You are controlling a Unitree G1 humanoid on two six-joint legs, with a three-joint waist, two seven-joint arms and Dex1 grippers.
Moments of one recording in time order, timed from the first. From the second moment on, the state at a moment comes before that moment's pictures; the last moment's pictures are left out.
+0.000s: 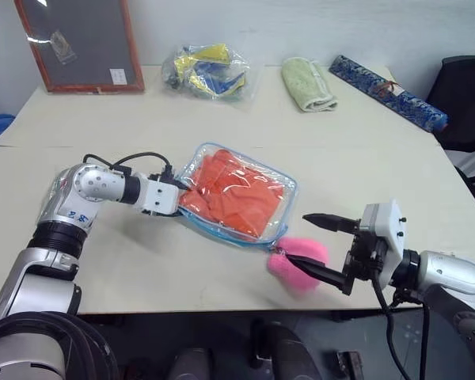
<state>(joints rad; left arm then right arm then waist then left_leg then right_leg) -0.85 0.76 -0.28 0.69 0.17 -0.62 -1.09 0.02 -0.78 -0.21 -0.77 0.81 0.66 0.69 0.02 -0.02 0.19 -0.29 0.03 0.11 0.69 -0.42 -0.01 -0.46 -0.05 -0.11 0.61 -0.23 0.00</state>
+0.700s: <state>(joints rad) -0.41 0.66 -0.20 -0.31 0.13 0.50 -0.90 0.03 -0.78 -0.23 -0.78 0.80 0.66 0.70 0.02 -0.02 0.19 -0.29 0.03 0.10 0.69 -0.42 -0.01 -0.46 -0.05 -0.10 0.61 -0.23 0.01</state>
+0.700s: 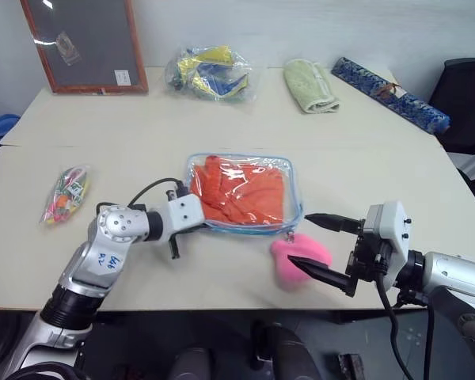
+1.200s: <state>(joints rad) -0.39 0.70 -0.22 -0.29 0.12 0.44 -0.87 0.17 -0.80 -0.28 -0.76 0.72 0.68 0.66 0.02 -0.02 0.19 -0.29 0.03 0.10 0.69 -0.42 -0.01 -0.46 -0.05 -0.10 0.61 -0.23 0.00</state>
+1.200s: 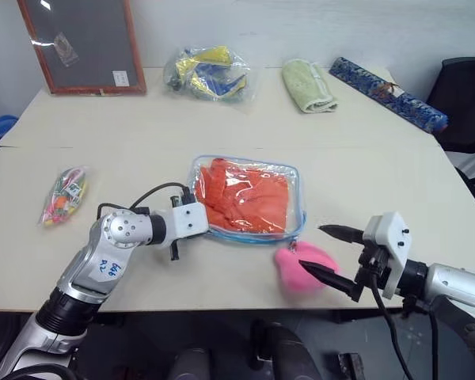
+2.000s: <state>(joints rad) -0.43 0.79 0.02 -0.31 -0.40 0.58 -1.16 0.42 -0.69 -0.24 -0.61 0.61 0.53 0.74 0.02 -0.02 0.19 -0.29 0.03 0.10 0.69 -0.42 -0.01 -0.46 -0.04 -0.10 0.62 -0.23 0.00</state>
